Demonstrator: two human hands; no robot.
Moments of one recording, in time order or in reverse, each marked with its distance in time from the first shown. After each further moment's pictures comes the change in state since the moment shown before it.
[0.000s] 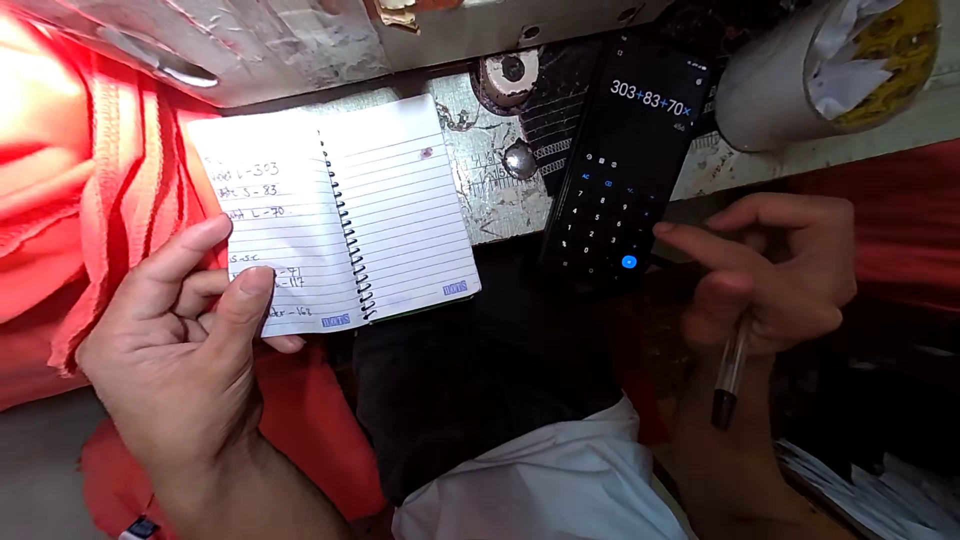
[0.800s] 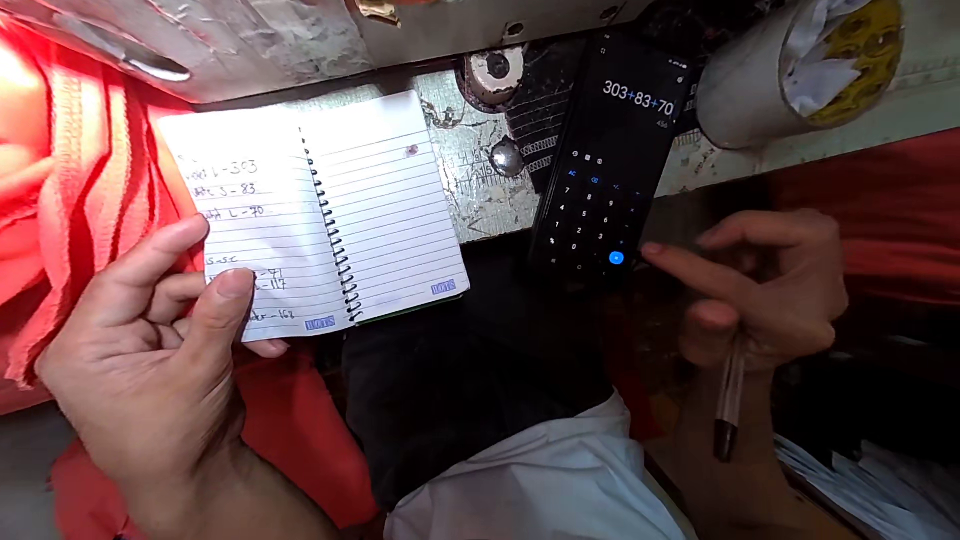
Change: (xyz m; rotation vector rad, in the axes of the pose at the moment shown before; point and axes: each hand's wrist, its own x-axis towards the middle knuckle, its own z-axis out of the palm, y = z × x) left_hand -0.001 -0.002 0.000 0.001 0.009 -0.019; right_hand -0.008 -0.004 -0.015 0.019 -0.057 -0.010
